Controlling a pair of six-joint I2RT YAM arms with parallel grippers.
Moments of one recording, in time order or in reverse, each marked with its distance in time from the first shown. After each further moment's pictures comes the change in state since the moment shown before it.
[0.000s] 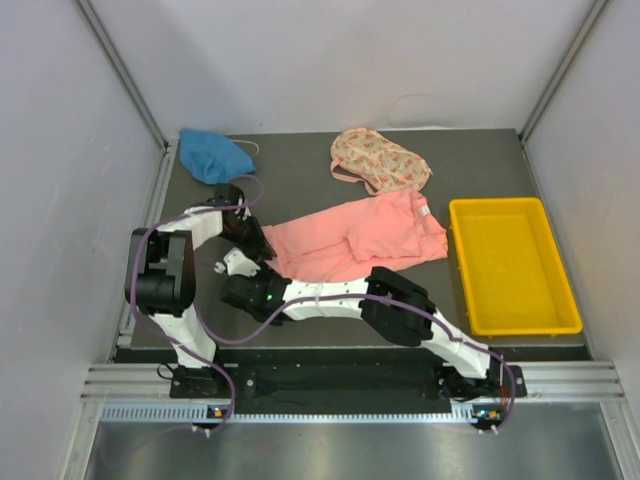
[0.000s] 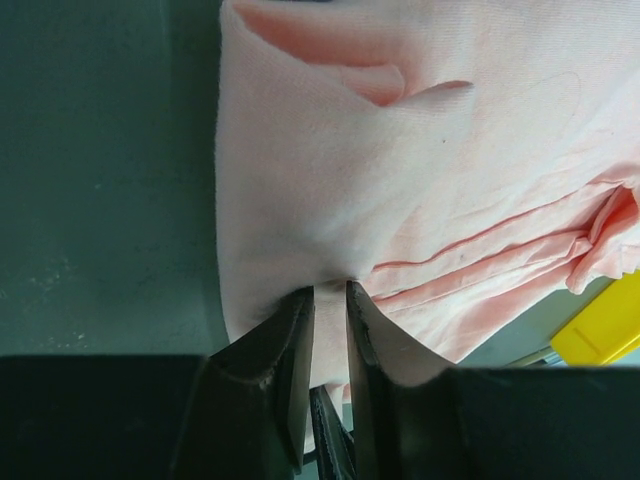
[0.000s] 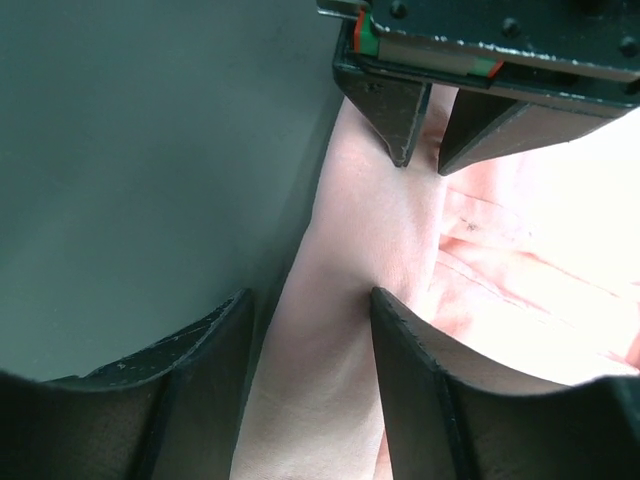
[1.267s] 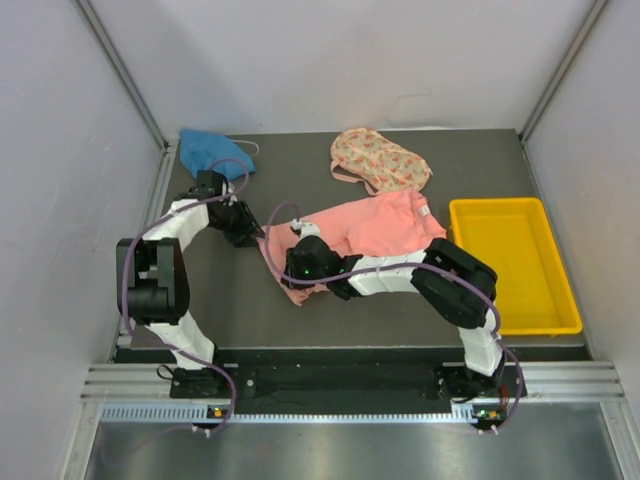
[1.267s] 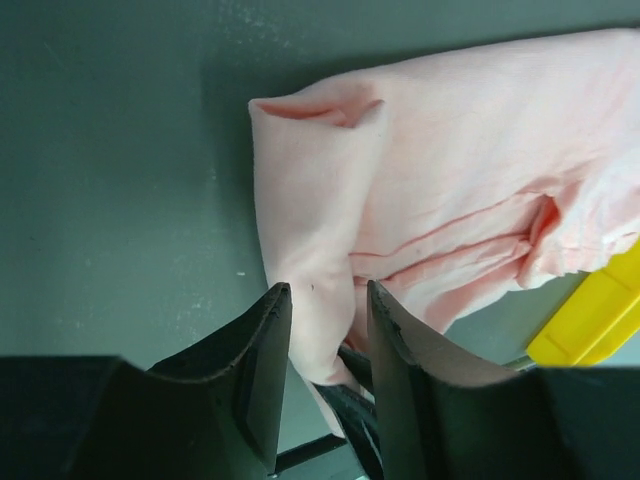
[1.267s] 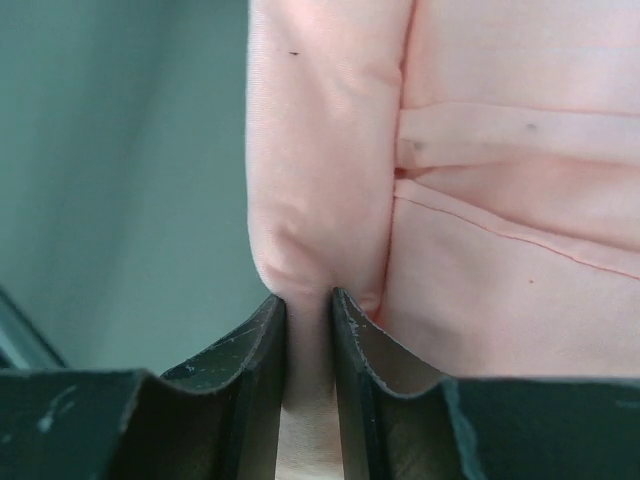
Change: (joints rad) left arm 0.066 -0.057 0.087 -0.071 0.013 0.038; right arm -0.269 -0.372 -0.660 0.574 -0.625 0.470
